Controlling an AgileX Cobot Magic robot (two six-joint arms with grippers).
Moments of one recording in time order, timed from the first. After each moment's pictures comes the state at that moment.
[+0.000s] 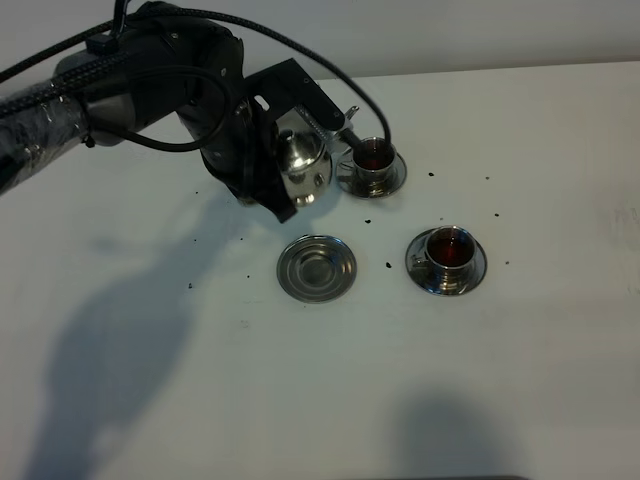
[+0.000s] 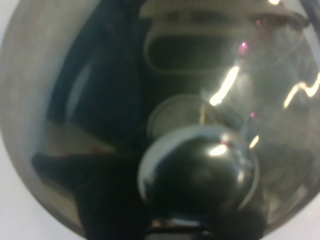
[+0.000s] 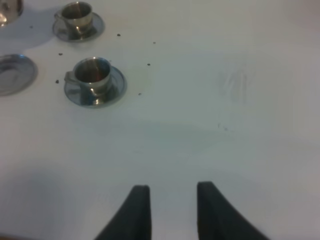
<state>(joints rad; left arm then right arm) -0.50 2.03 -1.62 0.11 0.88 0.34 0.12 -0.01 -0.49 0.11 1.07 -0.09</state>
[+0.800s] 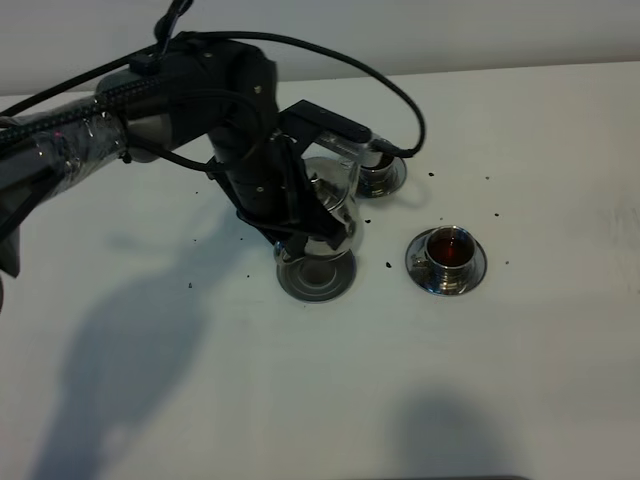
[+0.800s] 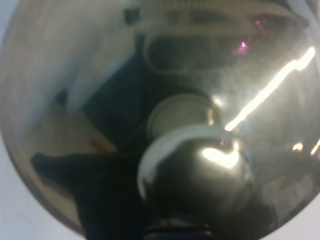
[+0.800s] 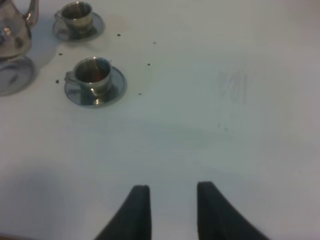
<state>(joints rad) -0.57 2.06 -1.61 -0.03 1.00 0.09 0.12 -0.01 -0.49 0.11 1.07 -0.09</state>
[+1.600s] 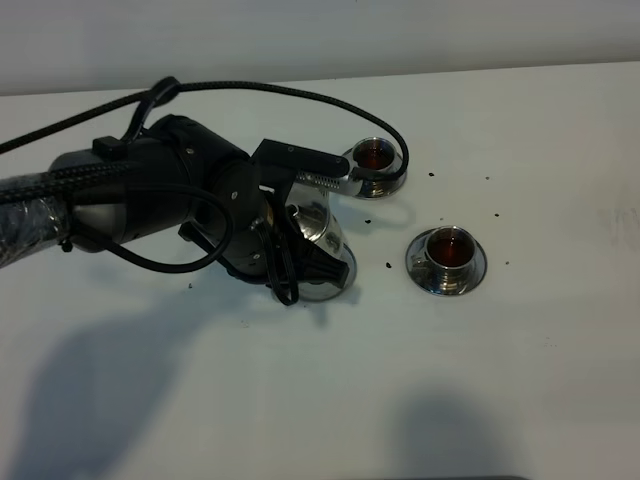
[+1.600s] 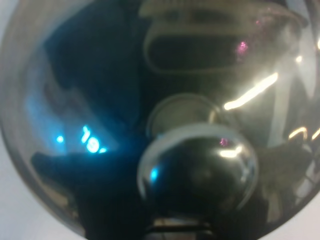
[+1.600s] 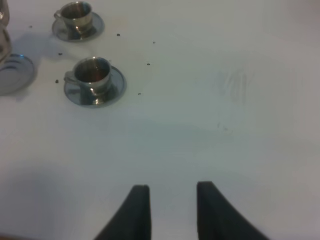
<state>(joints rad) -0.65 1.85 -1.19 0.08 0.63 -0.31 0.12 -0.01 -0.49 0.11 1.07 -0.09</state>
